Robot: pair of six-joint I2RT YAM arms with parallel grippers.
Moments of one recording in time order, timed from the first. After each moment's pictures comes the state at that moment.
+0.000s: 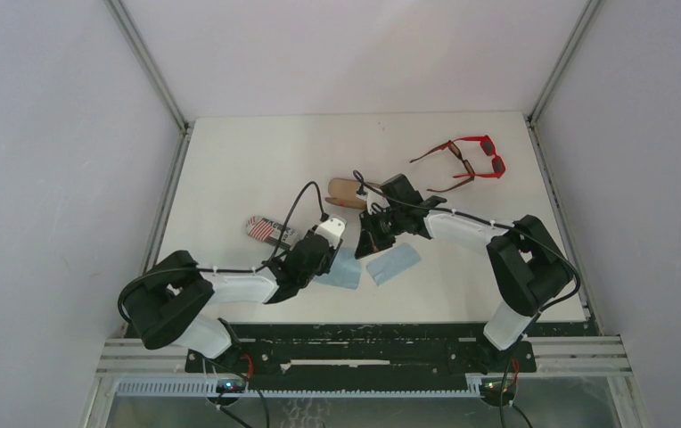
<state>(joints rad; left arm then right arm) -0.89 1.46 0.49 0.40 -0.39 -0.10 0.60 1.68 1.02 -0.32 -0.63 0.31</state>
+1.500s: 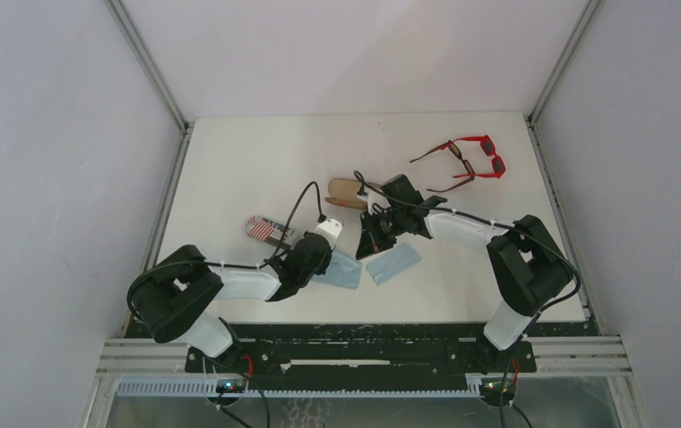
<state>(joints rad) -0.85 1.51 0.49 0.38 -0.42 -0.11 0.60 1.68 1.02 -0.33 -0.64 0.31</state>
